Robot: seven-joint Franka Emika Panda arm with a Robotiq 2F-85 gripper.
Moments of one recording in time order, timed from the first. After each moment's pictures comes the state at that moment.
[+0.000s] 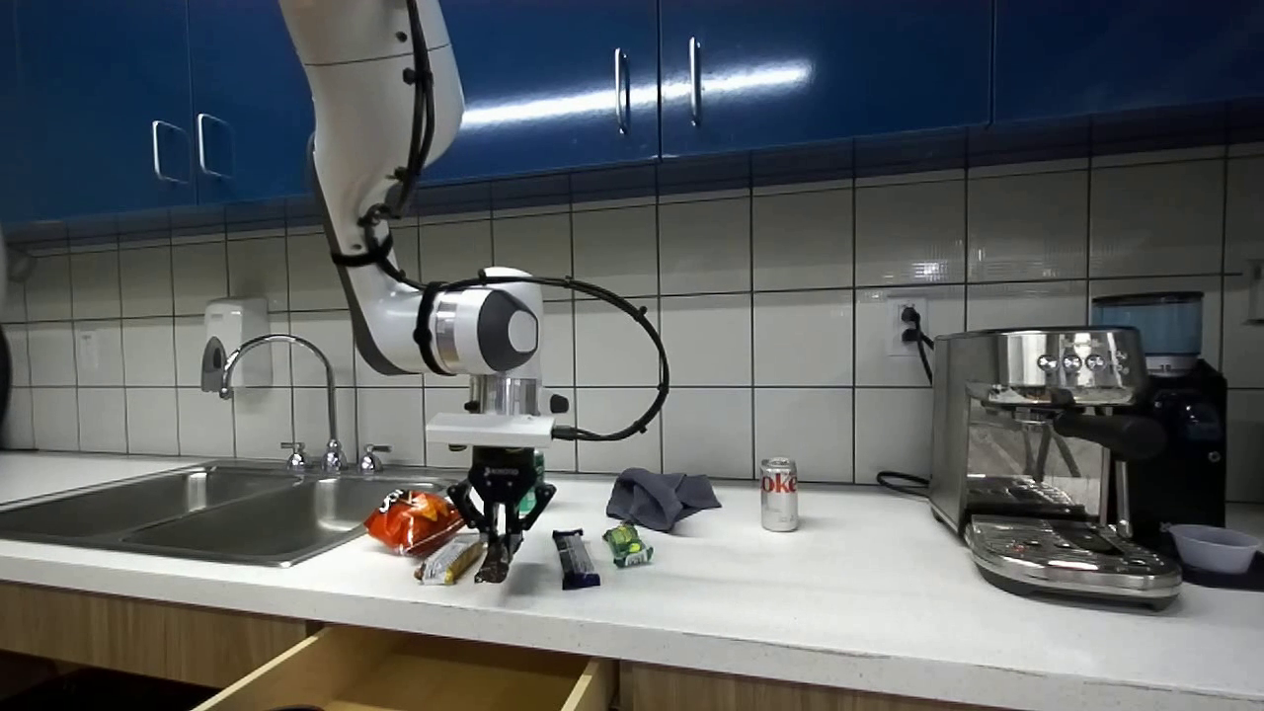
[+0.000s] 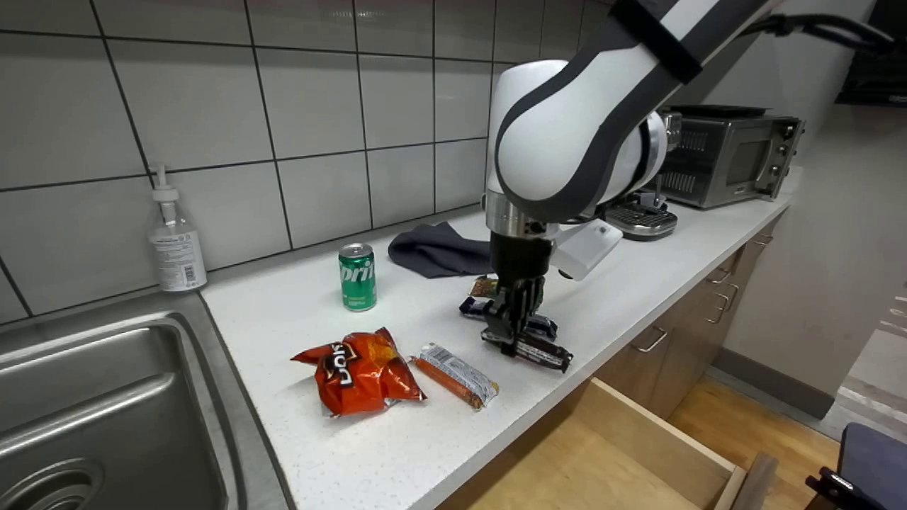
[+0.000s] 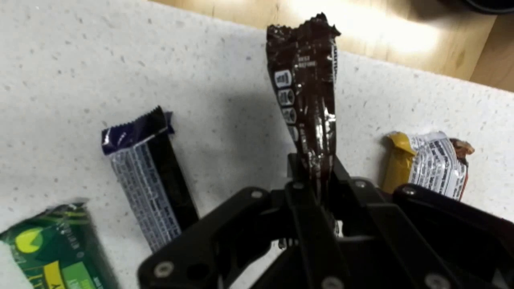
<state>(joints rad) 0.01 0.35 0.04 -2.16 0.02 2.47 -0.24</state>
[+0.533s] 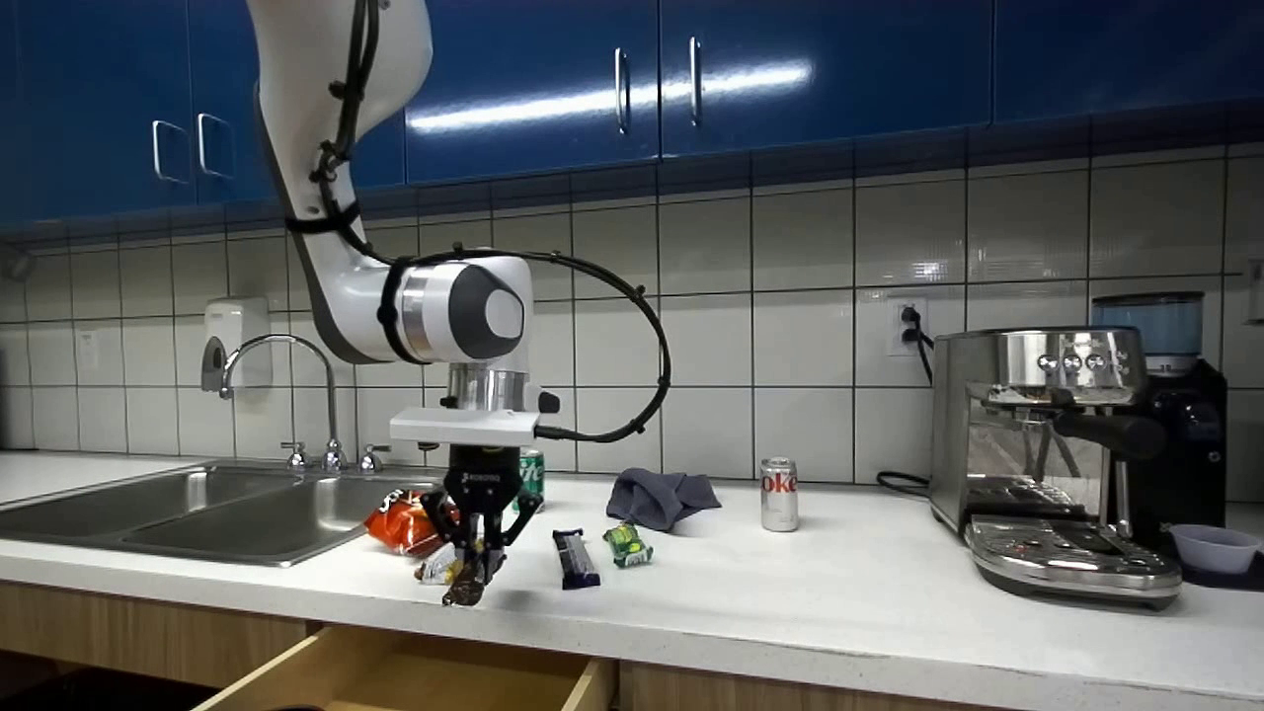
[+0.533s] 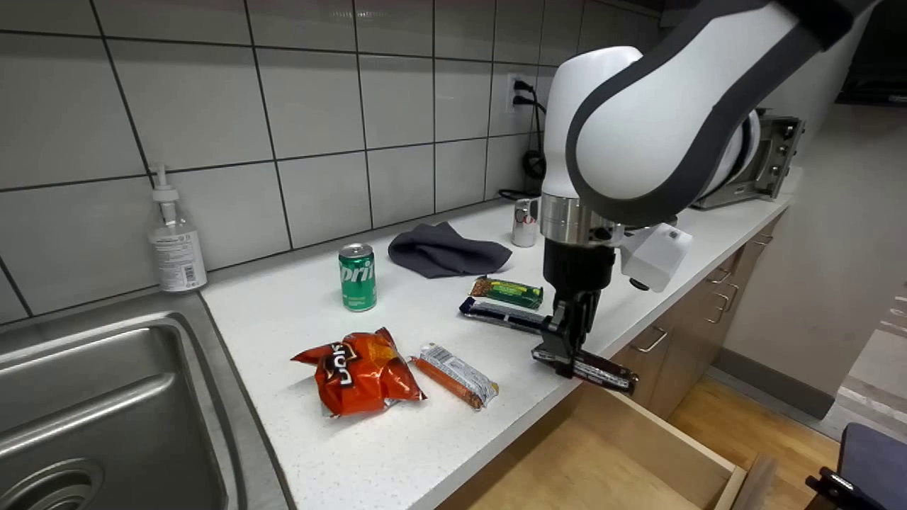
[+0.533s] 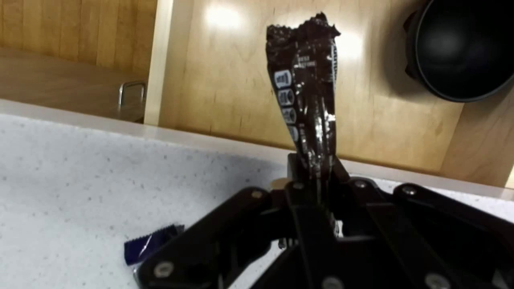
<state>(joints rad) -0.01 0.17 0.04 -2.39 0.04 2.47 -0.24</state>
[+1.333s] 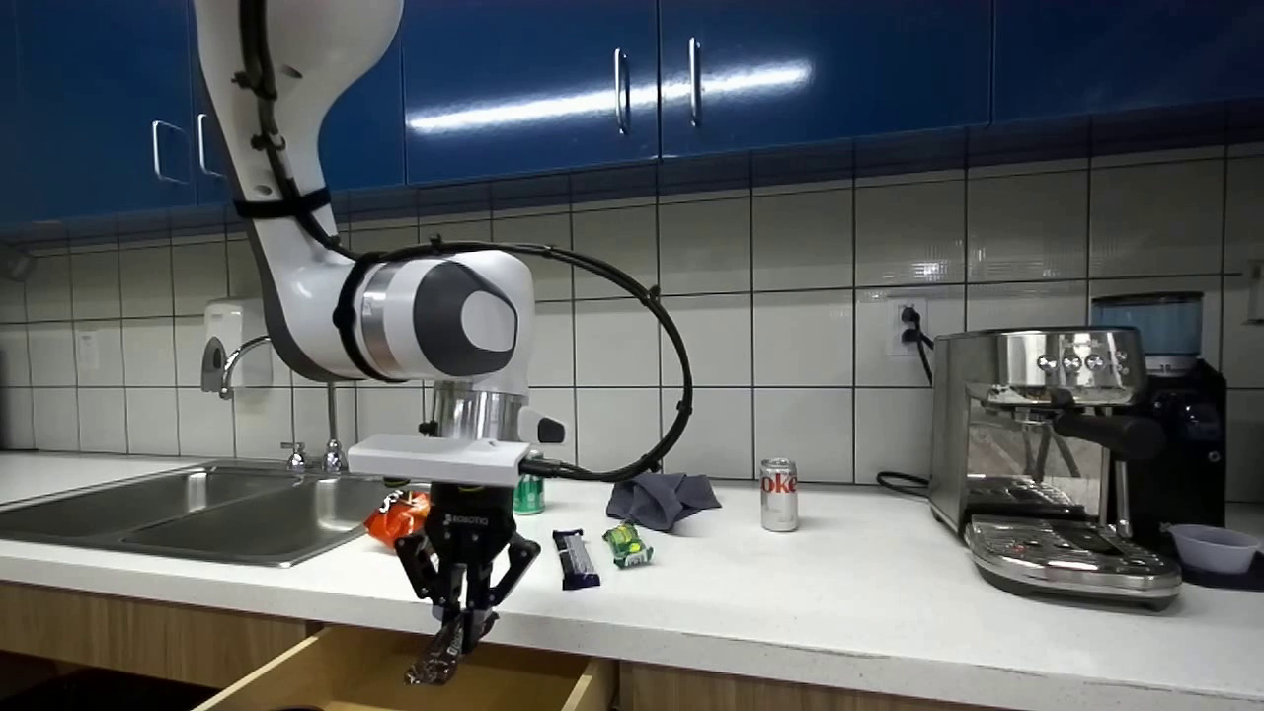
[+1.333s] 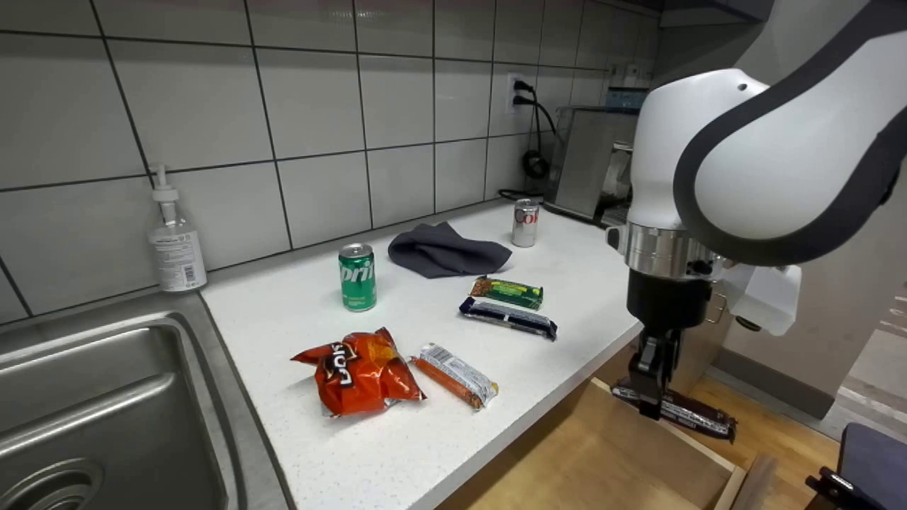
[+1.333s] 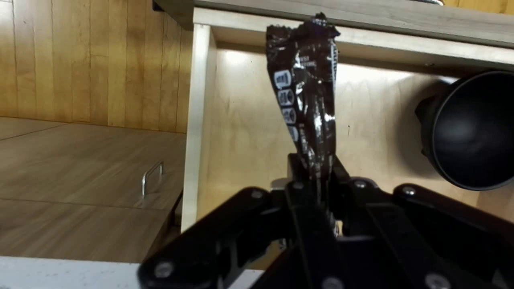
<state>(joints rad) -0.02 0.02 -0.03 -2.66 0.05 2.53 -0.24</state>
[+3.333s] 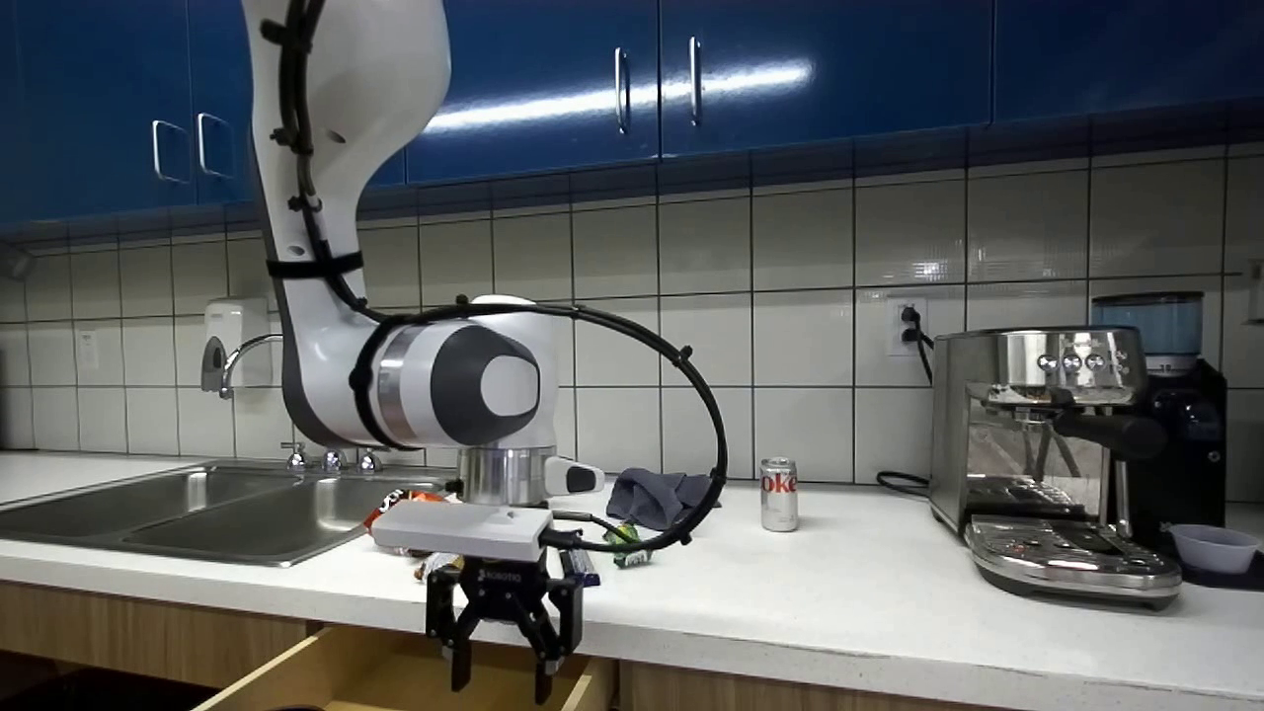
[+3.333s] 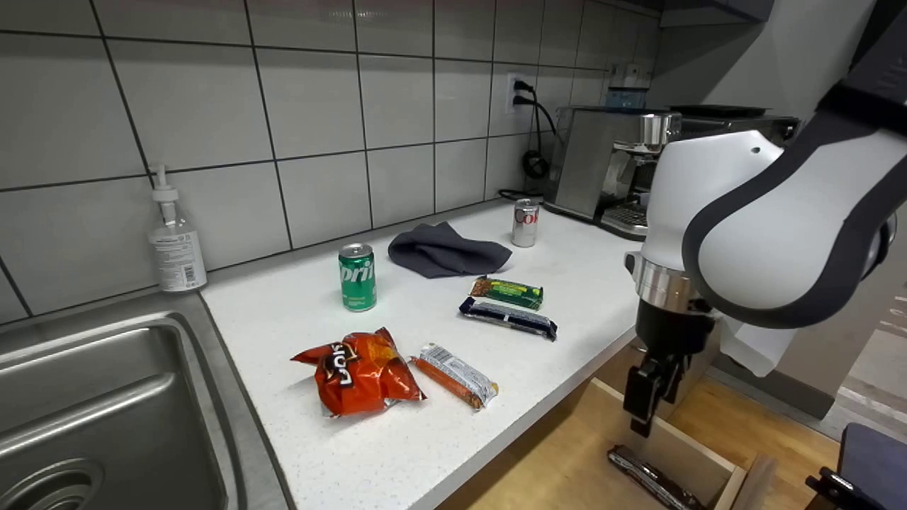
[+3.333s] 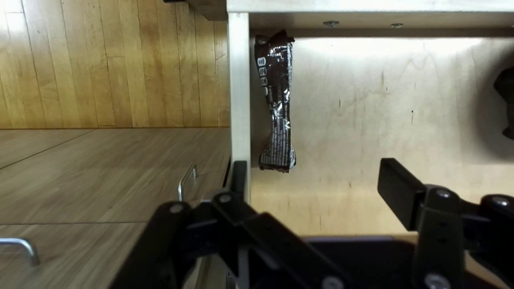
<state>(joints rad) -0.04 0.16 -0.08 -2.69 0.01 2.76 -0.17</state>
